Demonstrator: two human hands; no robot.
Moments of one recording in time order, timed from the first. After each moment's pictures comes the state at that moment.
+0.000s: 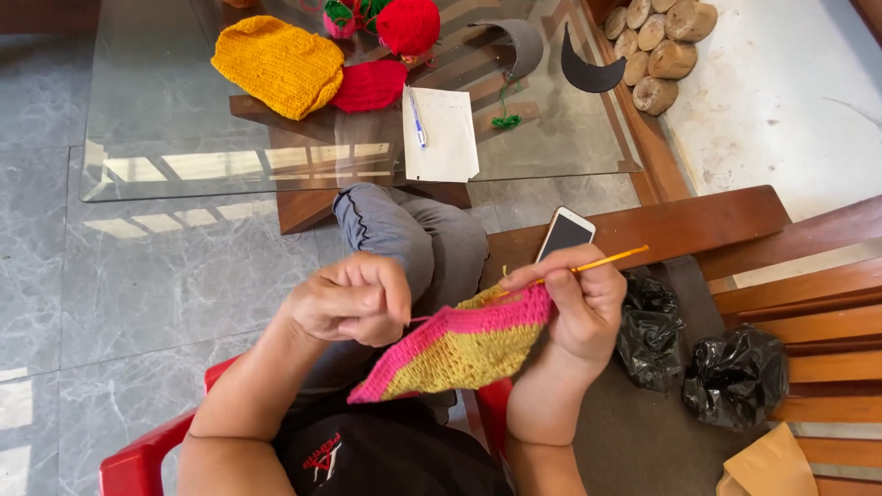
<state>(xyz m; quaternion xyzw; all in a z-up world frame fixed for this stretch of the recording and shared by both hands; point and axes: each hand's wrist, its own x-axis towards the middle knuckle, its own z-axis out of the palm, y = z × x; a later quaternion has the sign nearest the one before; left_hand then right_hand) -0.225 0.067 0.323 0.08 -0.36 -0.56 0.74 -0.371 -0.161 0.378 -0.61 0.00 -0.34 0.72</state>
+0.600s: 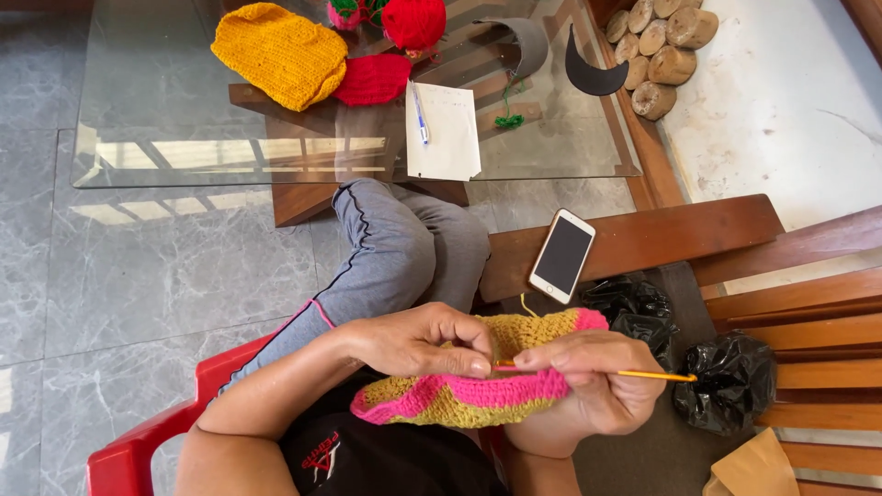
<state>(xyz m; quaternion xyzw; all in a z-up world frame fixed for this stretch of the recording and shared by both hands) -0.266 0.020 0.319 0.34 -0.49 -0.52 0.61 -0.412 -0.183 0.375 -0.68 -0.23 -0.33 0.61</state>
